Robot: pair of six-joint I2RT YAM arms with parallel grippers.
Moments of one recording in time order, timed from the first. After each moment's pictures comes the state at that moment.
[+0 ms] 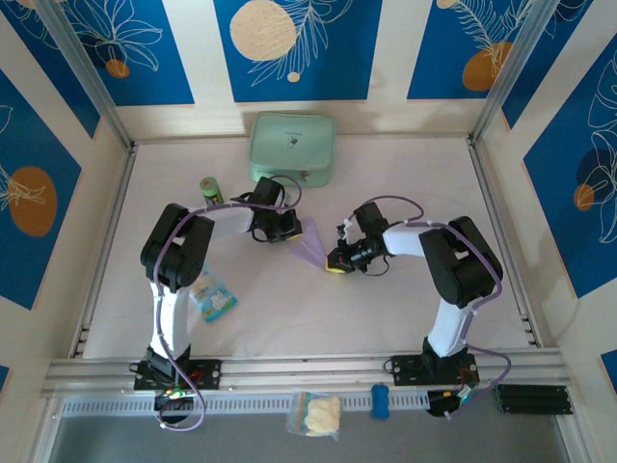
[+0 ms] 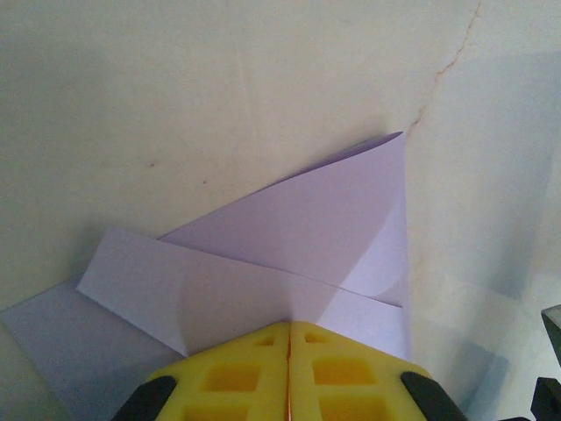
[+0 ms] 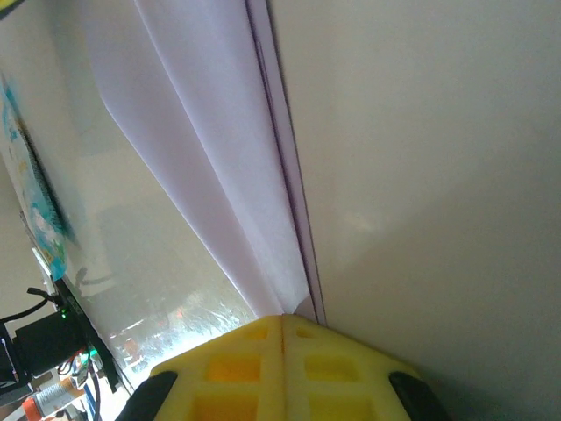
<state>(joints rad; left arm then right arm) -0.48 2.07 1.29 -0.25 0.44 -0.69 0.42 1.80 0.85 -0.25 -0.70 0.52</state>
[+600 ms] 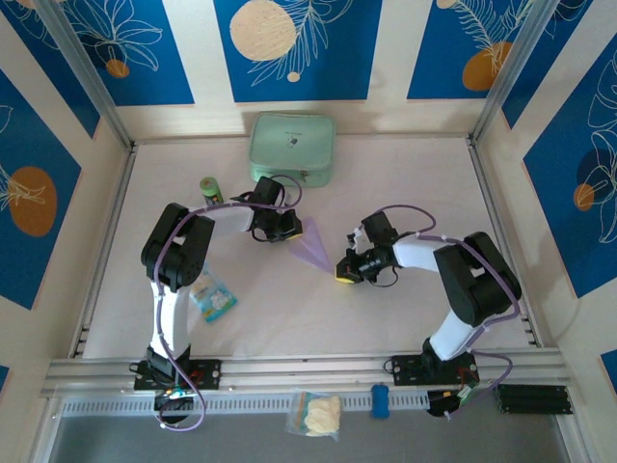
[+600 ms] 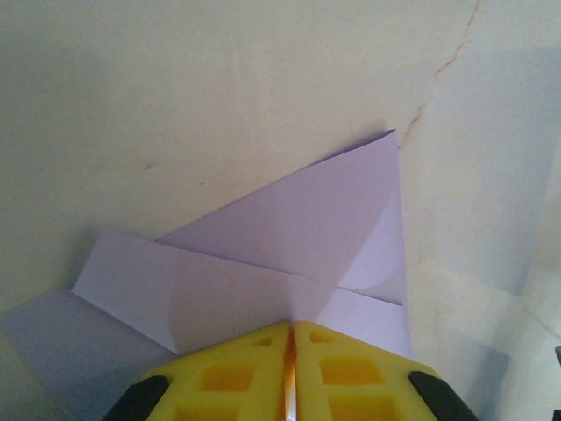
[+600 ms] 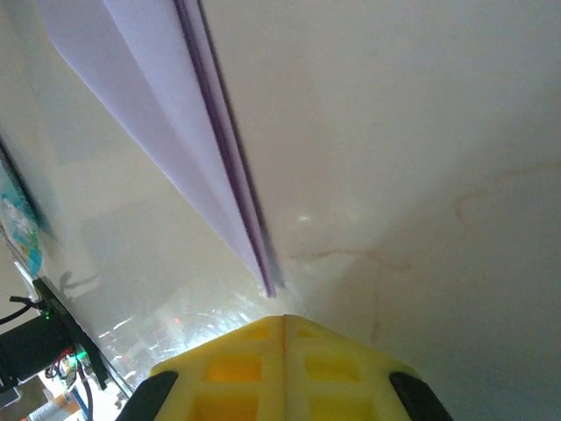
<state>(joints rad) -0.48 2.07 1.30 -0.26 0.46 -0.68 0.41 1.64 0.72 -0.28 -0.63 0.59</state>
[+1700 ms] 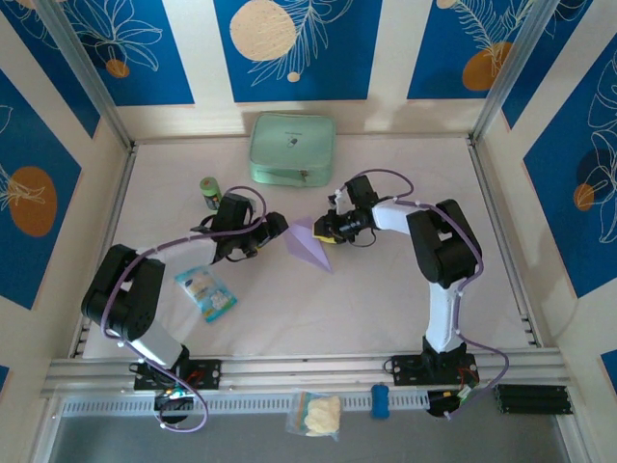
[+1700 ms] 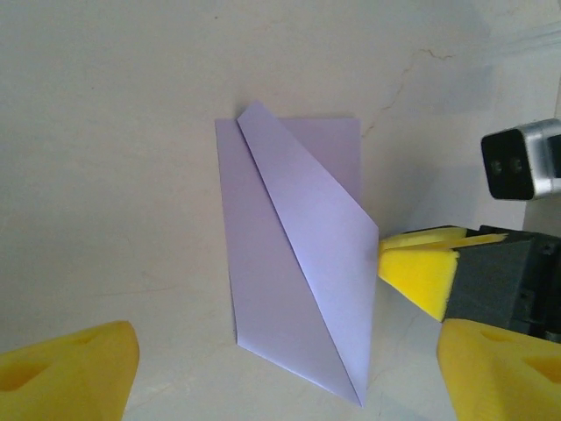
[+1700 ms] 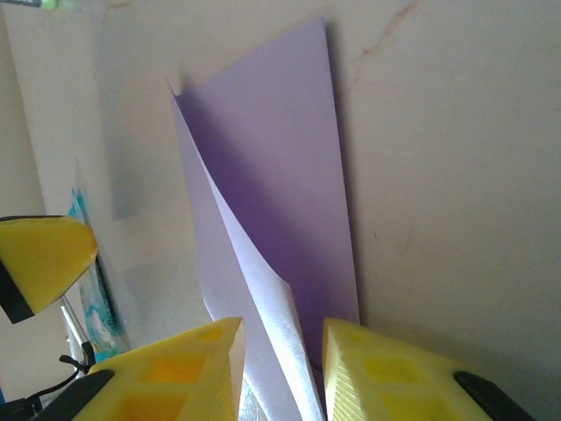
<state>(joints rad) -0.43 1.60 0.83 -0.01 0.33 -0.92 0.39 2.00 1.18 -0.26 -0.70 0.53</state>
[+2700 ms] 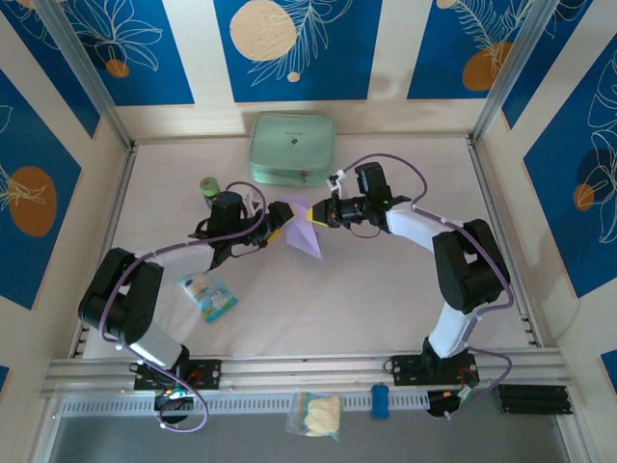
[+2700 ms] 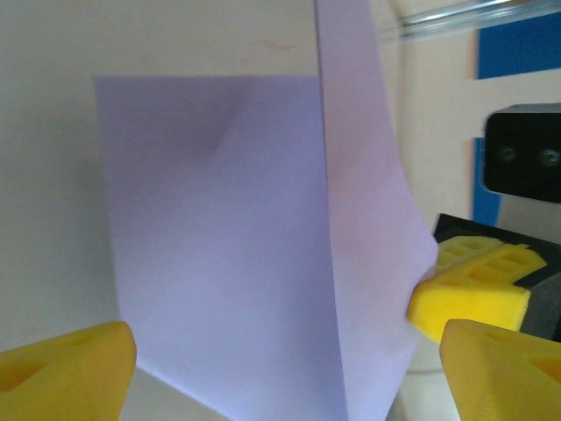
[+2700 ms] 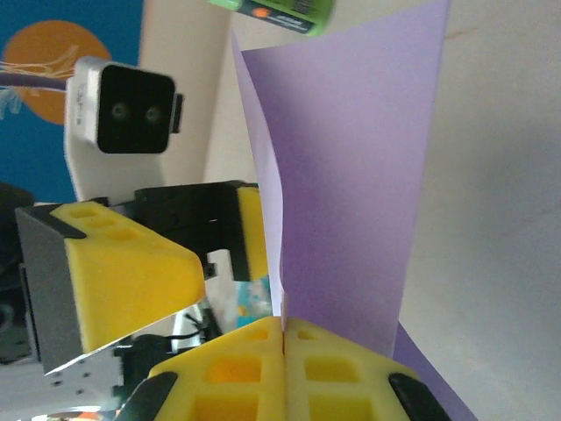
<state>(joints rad) -0.43 1.57 0.76 0.36 0.56 -1.08 0.39 1.75 1.09 -0.04 -0.92 0.68</state>
